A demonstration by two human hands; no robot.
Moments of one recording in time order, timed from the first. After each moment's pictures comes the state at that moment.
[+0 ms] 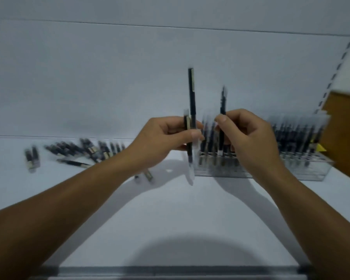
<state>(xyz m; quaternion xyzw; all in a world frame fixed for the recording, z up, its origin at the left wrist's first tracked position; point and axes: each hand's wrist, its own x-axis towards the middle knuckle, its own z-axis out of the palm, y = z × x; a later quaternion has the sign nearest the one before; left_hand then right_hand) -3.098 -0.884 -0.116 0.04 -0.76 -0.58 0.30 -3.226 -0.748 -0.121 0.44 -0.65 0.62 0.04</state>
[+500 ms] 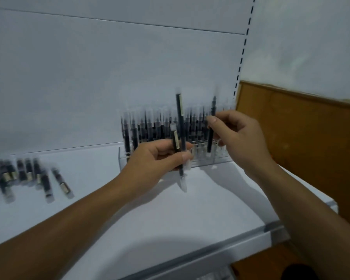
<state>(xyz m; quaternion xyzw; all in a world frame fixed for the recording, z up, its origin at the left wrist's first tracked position) -3.177 -0.793 -0.153 -0.02 -0.74 -0.64 0.21 -3.297 -0.640 -0.127 0.34 -0.72 0.60 0.12</state>
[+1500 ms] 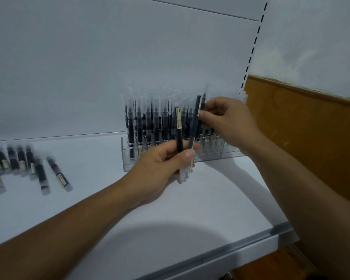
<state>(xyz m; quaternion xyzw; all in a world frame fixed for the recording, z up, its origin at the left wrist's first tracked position) -3.178 -0.796 -0.172 0.00 -0.68 -0.72 0.12 -3.324 -0.679 -0.119 0.34 -0.82 0.45 0.09</state>
